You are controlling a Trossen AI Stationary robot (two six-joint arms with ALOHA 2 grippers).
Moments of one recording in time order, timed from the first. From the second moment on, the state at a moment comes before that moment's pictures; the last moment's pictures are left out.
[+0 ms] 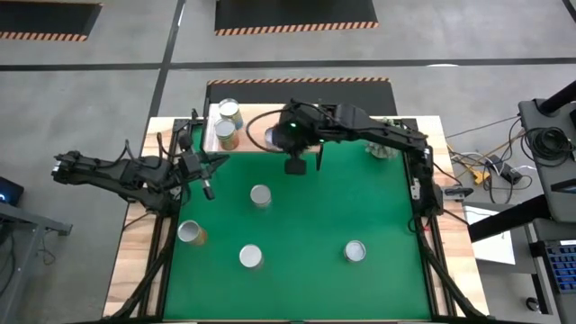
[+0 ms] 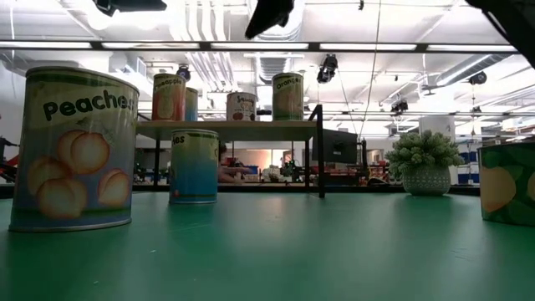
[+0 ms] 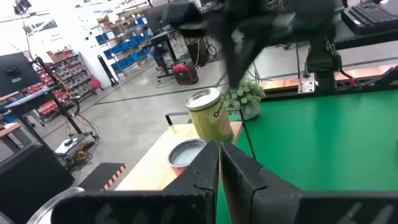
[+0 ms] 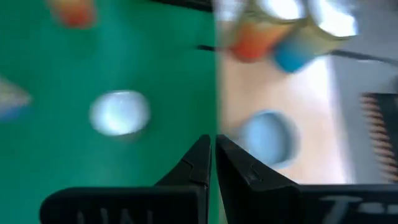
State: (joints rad) left arm -0.20 0.64 0.70 -0.19 -0.69 0.23; right arm -0.16 2.01 2.35 -1.15 0.04 -0.29
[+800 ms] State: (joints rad) left arm -0.20 0.75 0.70 -0.19 -0.69 0.10; right arm 0.11 1.54 1.45 -0.67 0.13 -0.21
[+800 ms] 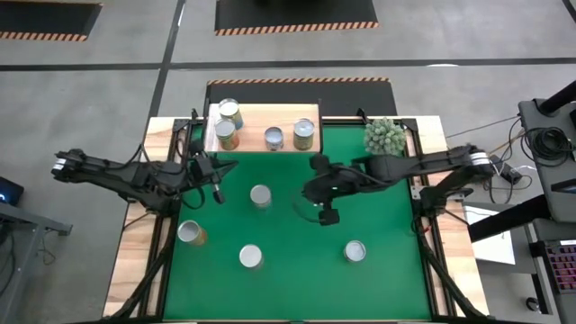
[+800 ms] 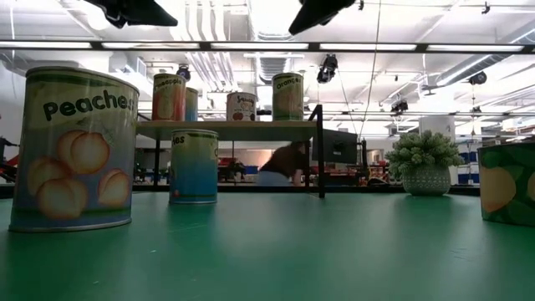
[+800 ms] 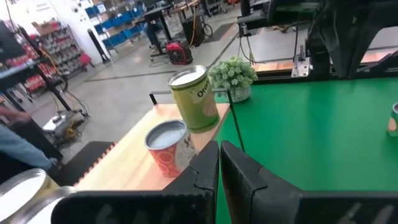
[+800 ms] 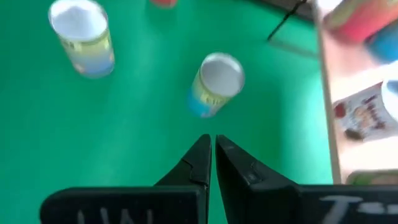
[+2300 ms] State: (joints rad) left arm -0.18 1.45 1.04 -0.73 -0.46 -0.59; right arm 0.11 1.00 0.88 -0.15 0.13 -0.51
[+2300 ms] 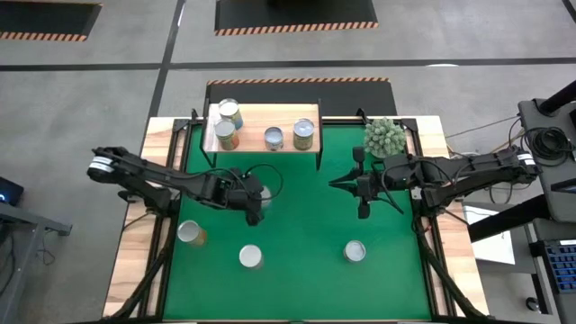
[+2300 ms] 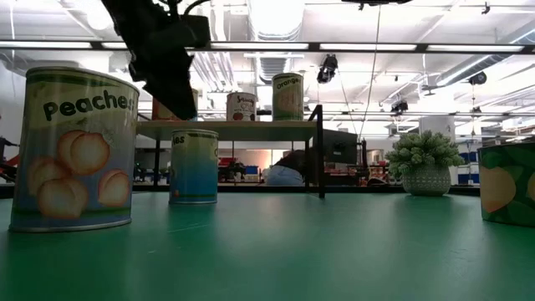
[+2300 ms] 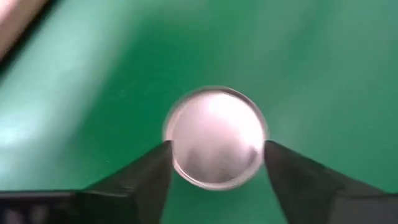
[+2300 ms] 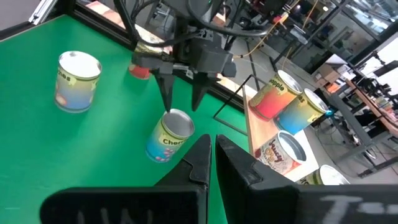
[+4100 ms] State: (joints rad) left arm -0.25 1.44 0.77 -0.33 -0.61 -0.56; right arm 0.05 1.00 0.88 -0.18 0.13 -0.49
